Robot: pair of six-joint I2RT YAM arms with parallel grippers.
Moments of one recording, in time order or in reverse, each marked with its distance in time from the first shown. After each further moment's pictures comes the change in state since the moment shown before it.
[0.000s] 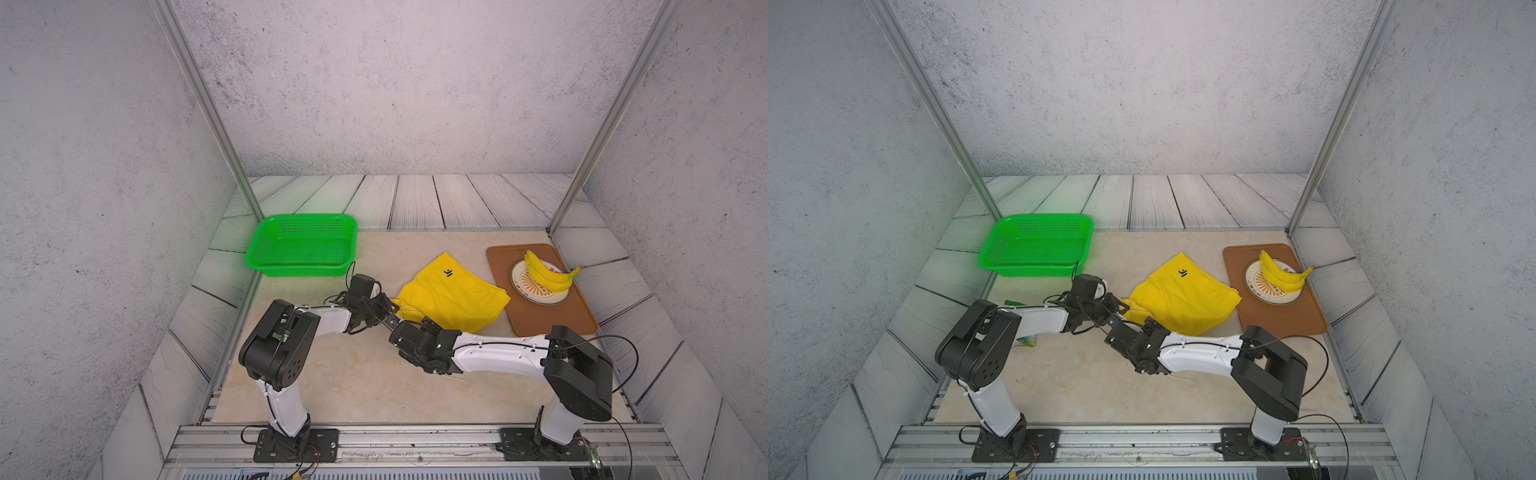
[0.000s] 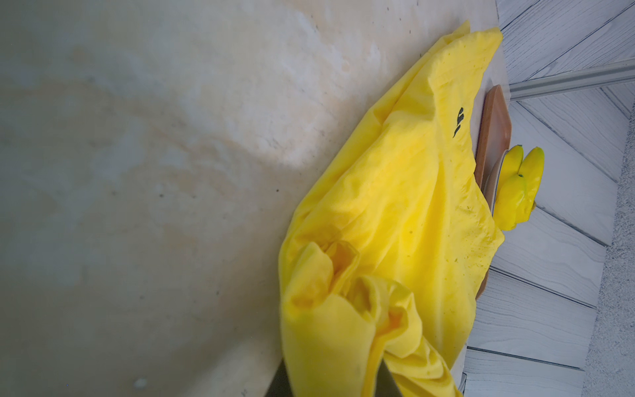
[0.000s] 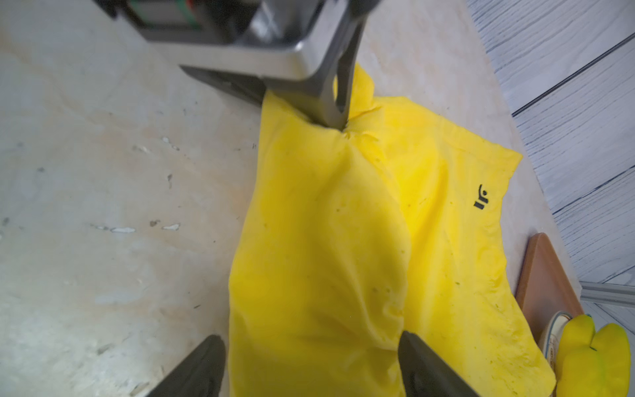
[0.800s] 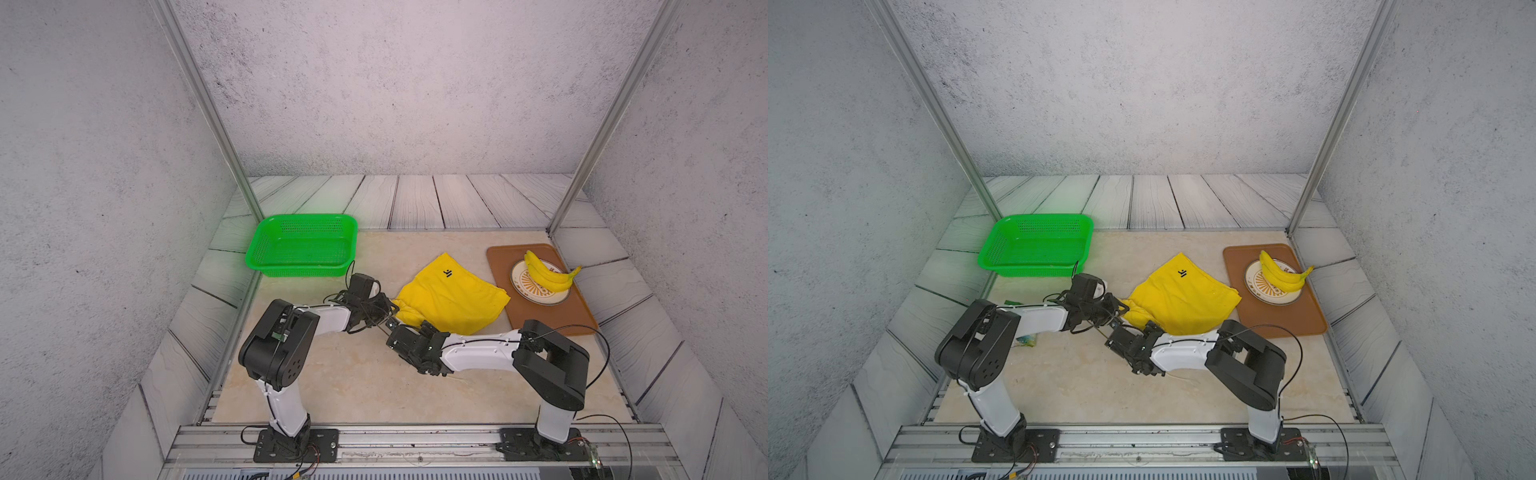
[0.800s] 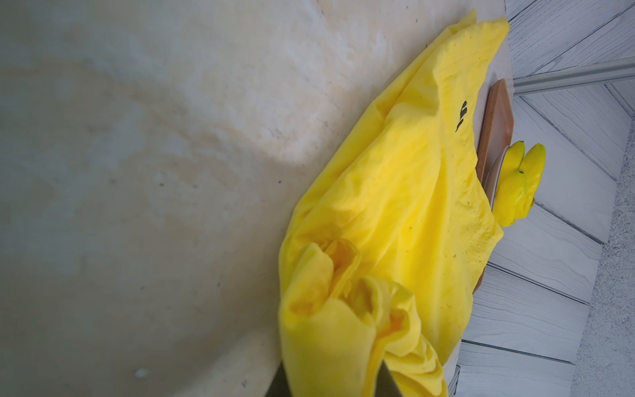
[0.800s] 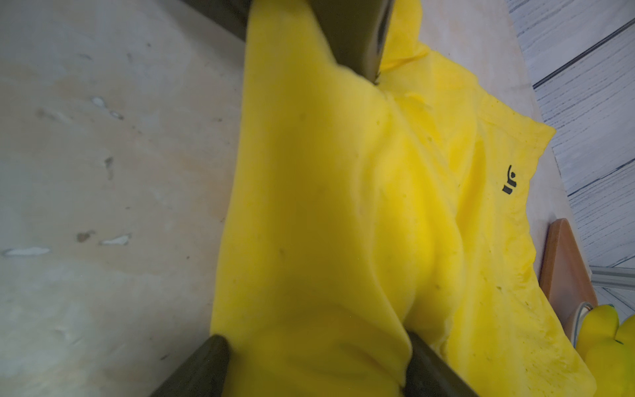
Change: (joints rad) left arm 0.016 0.000 0.014 -0.040 0.030 -0.003; right arm -0.024 0.147 -0.022 0.086 0.014 0.043
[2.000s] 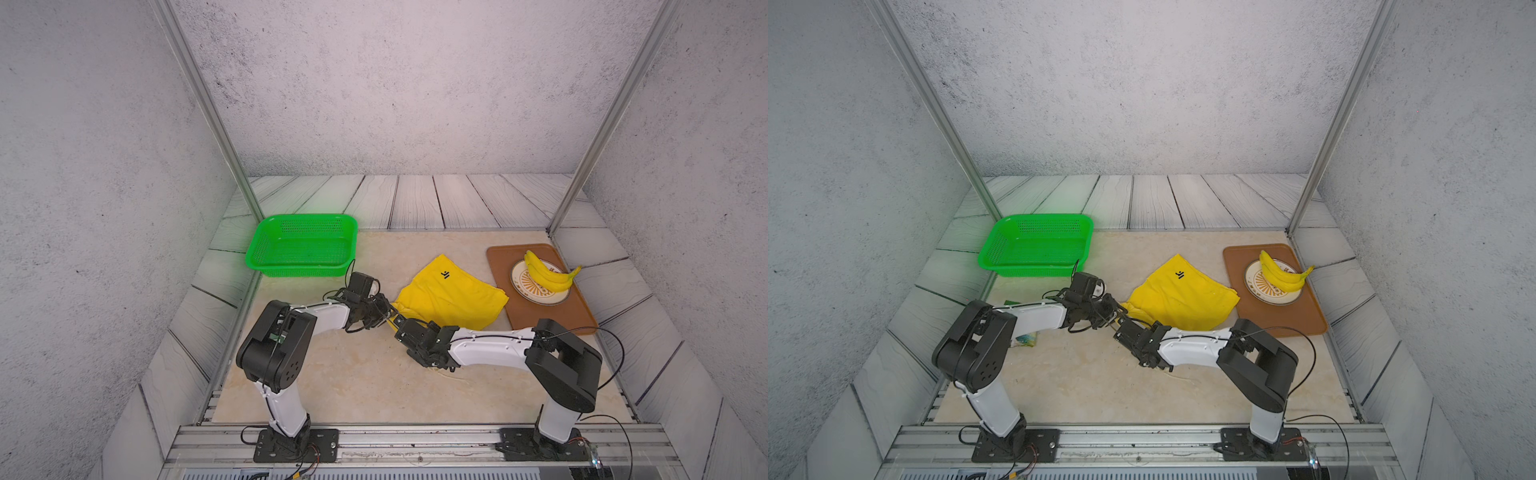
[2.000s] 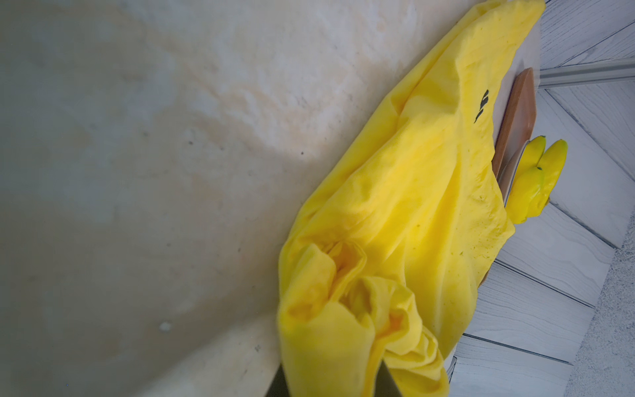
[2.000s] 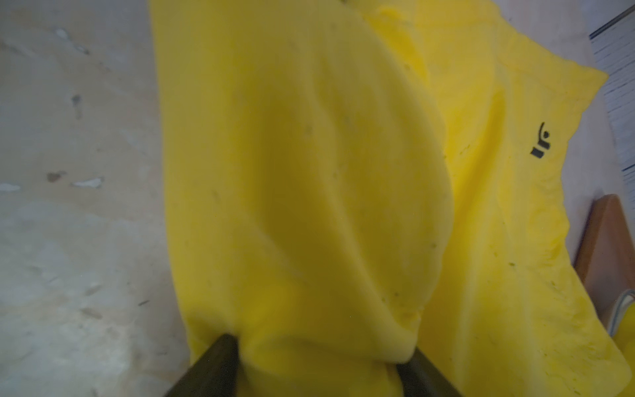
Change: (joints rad) left arm 0.004 -0.016 0.040 -0.139 0.013 -0.007; right arm -0.048 -0.056 -0.011 -0.095 -0.119 0.016
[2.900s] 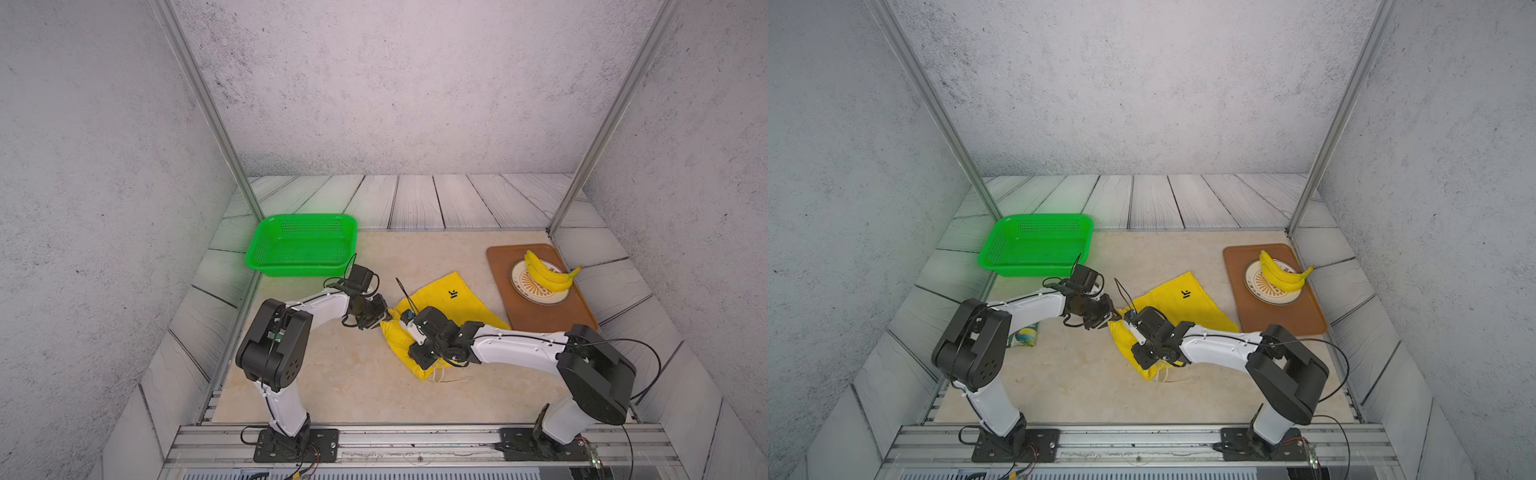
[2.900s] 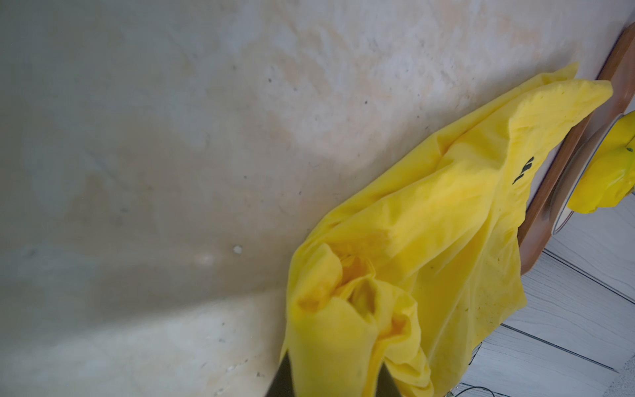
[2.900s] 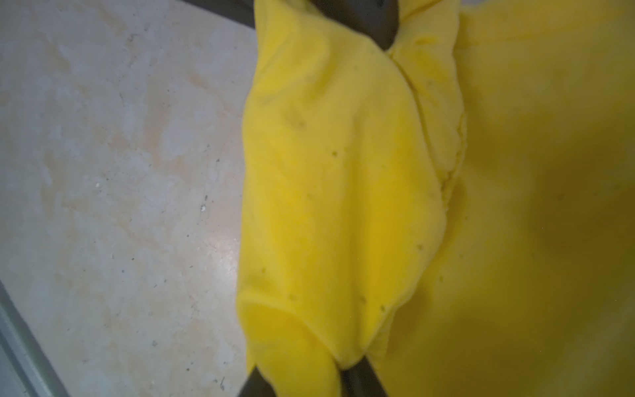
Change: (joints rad) left arm 0.020 0.001 0.133 -0.354 -0.001 0.097; right arm -0.087 -0.168 -0.098 0.081 -0.579 0.142
